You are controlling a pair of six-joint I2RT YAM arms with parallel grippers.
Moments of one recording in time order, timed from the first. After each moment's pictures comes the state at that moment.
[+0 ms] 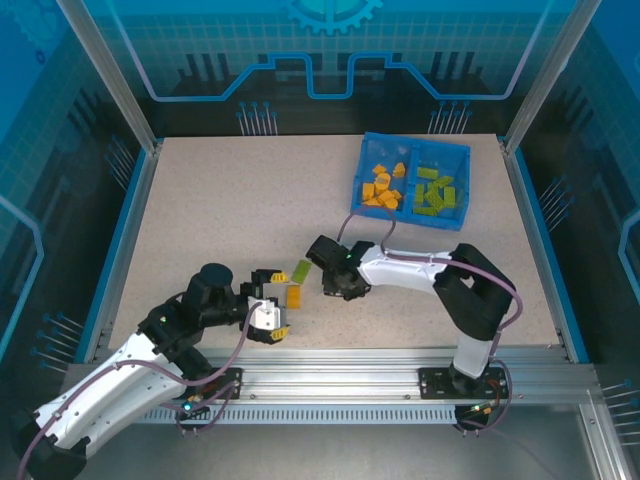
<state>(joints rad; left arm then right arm) -0.65 0.58 0.48 -0.48 0.42 0.89 0.92 1.77 1.12 -0.65 0.15 1.00</state>
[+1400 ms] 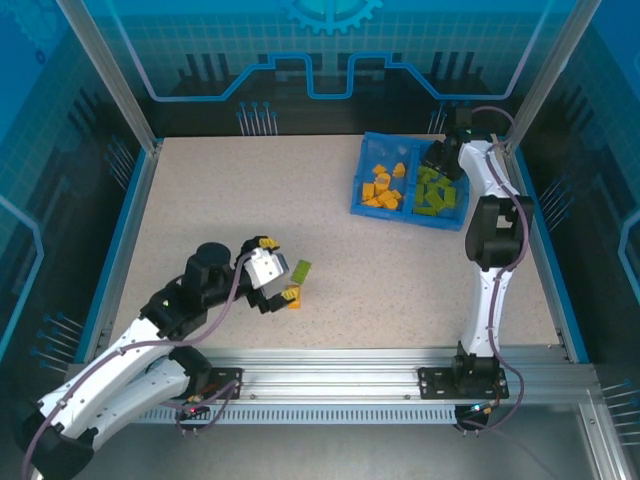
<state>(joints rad) -0.58 0.72 0.62 -0.35 0.27 0.41 -0.03 2.24 2.05 -0.86 0.00 0.52</state>
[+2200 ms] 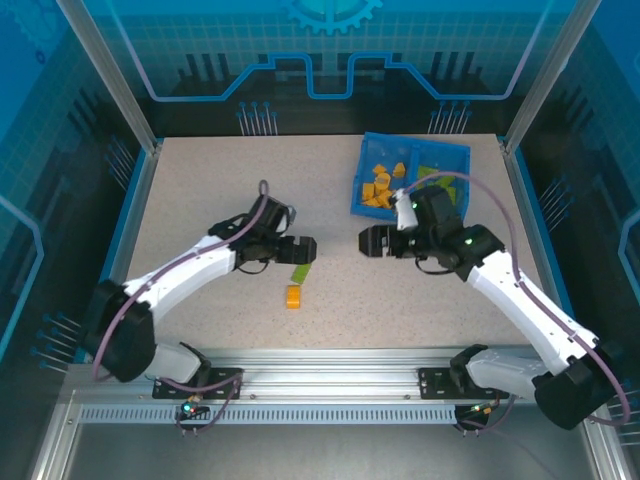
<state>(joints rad) -0.54 1.45 1.01 -0.59 0.08 -0.48 0.52 1.13 1.05 -0.72 -0.30 0.46</state>
